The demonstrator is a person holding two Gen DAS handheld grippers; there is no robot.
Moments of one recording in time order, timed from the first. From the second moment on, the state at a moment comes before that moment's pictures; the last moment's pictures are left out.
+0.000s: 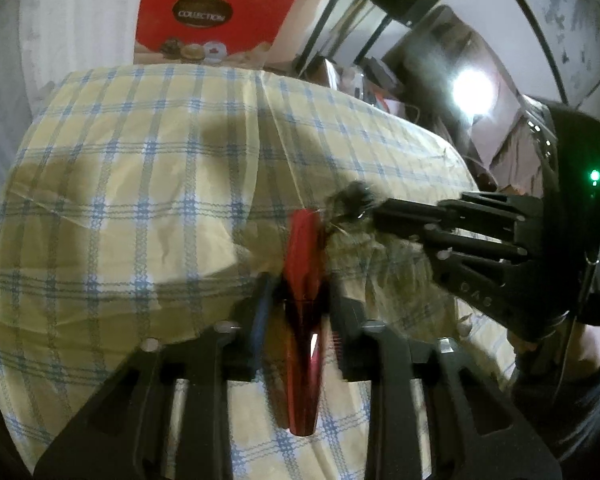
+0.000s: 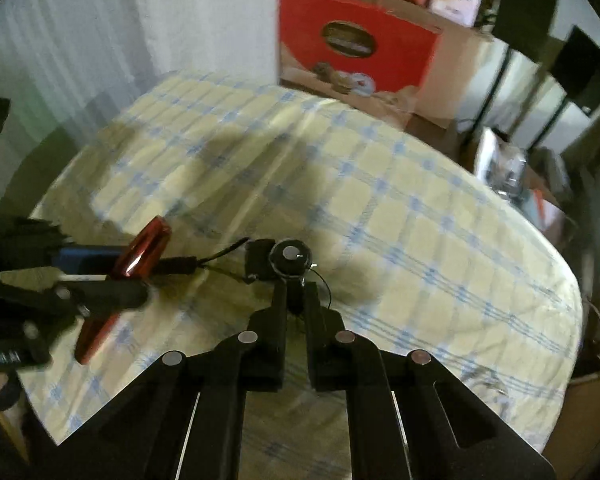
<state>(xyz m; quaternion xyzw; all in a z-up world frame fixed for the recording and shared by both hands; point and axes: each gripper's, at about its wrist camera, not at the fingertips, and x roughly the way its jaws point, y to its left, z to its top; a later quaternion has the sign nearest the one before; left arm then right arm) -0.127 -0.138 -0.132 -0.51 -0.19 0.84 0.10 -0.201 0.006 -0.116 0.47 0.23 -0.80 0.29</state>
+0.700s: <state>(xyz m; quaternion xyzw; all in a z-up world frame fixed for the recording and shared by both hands) -0.128 -0.142 -0.136 -0.52 -0.17 0.83 0.08 -0.148 0.022 -0.092 0.52 0.23 -0.76 0.31</state>
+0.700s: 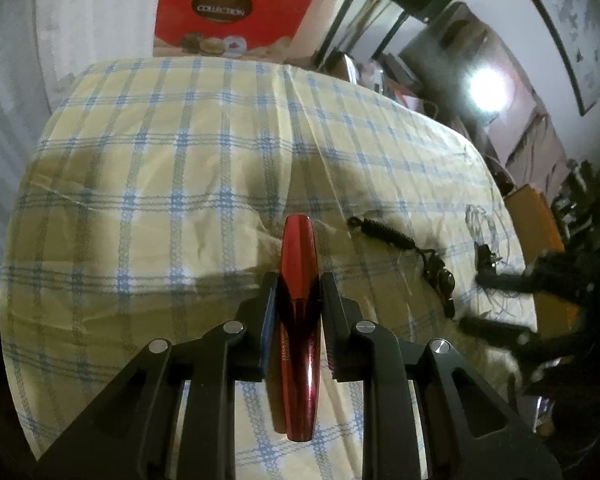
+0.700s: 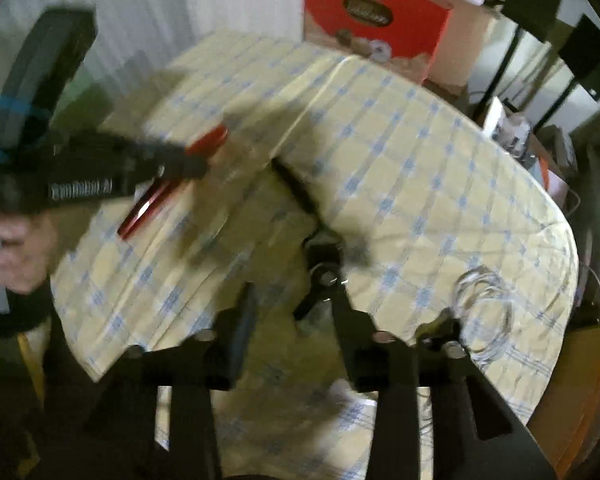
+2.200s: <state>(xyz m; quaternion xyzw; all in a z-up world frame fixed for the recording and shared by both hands) -0.105 -0.136 -0.091 -0.40 -0.18 0.88 0.16 -0.157 0.022 -0.059 0.48 0.13 -0.82 0.29</state>
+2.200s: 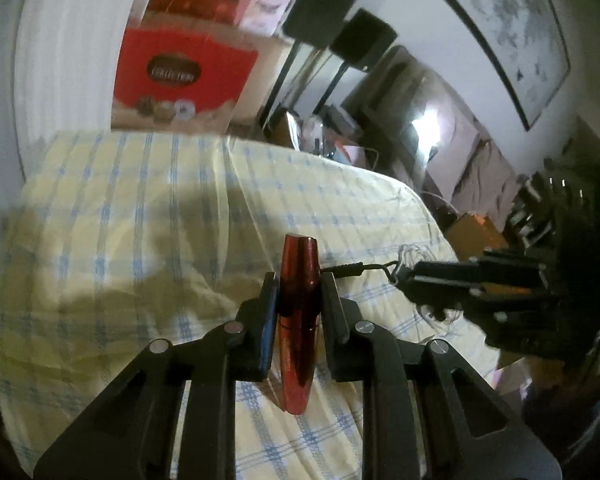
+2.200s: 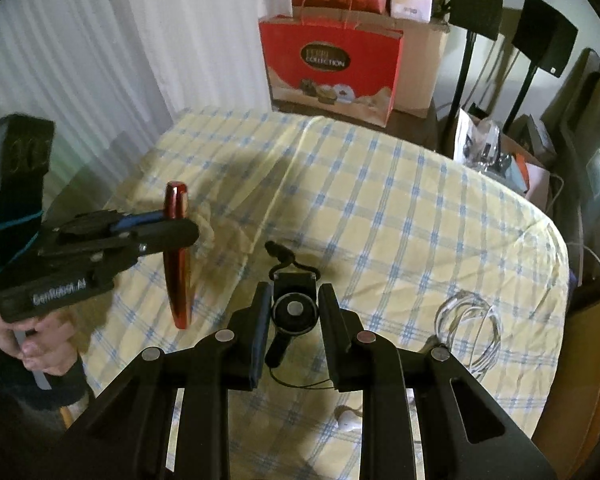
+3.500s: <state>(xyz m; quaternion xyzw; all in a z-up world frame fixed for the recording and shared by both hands) -0.102 -0.077 -0.098 -0.36 -0.05 0.92 0.15 -0.165 0.059 -0.067 0.49 0.11 -0.82 0.28</state>
